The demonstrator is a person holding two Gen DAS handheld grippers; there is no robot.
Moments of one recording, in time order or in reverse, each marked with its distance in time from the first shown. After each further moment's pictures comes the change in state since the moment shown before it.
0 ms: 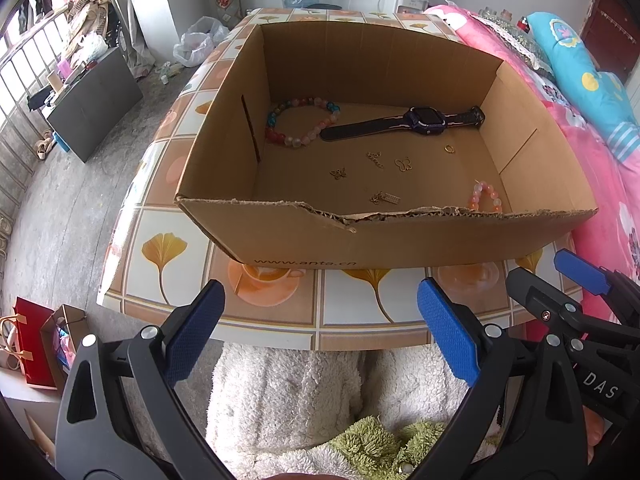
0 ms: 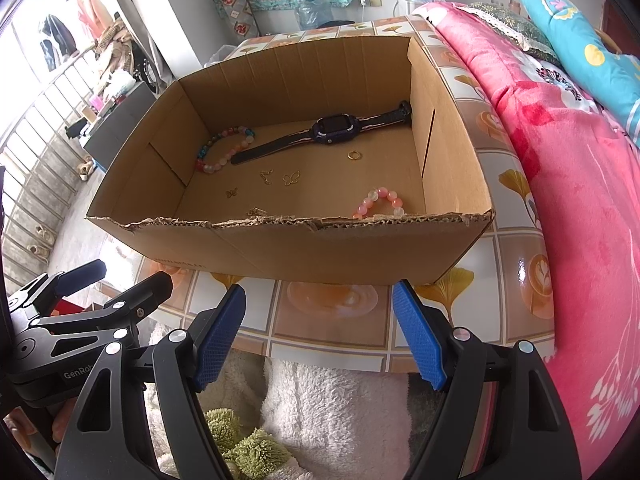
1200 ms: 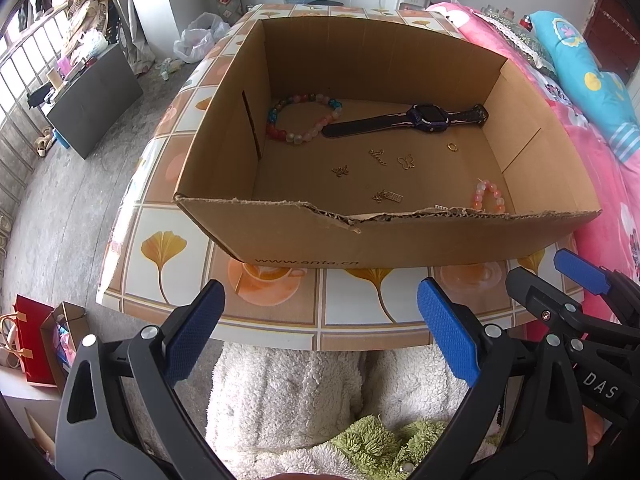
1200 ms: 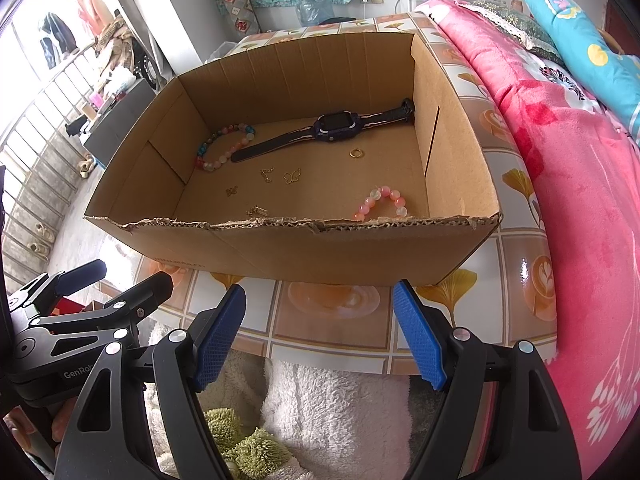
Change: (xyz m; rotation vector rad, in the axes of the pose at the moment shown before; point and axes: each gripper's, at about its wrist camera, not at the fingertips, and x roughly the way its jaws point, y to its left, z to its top) left arm 0.003 0.002 -0.001 -0.006 0.012 -0.001; right arm 0.003 0.002 0.000 -0.004 0.009 0.000
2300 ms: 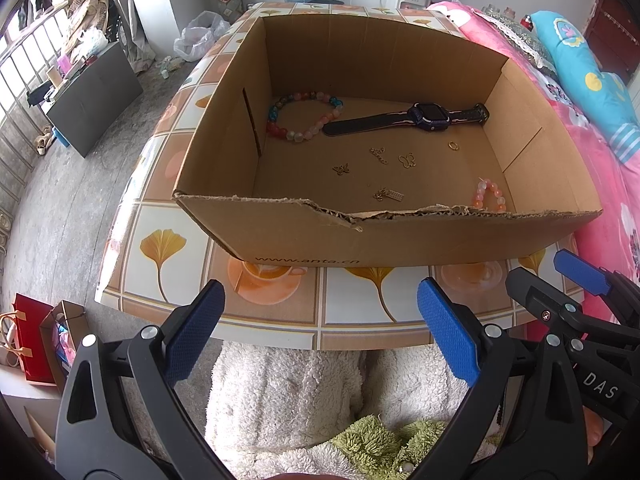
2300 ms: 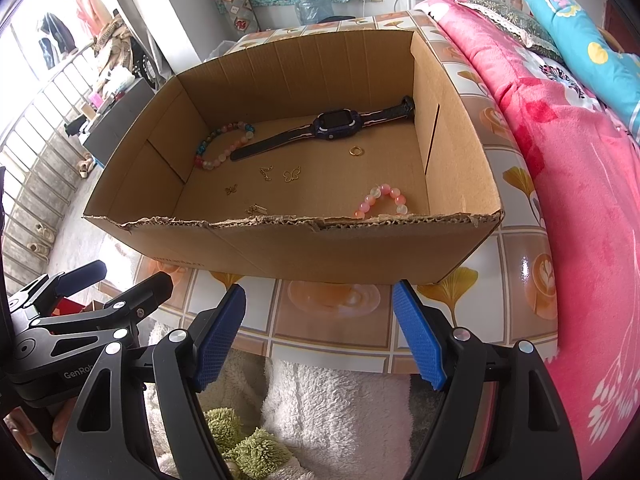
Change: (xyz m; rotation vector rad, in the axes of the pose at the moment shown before) left arm 0.001 0.001 0.001 -0.001 0.003 0.000; right arm 0.002 0.000 -0.001 0.001 0.004 -0.001
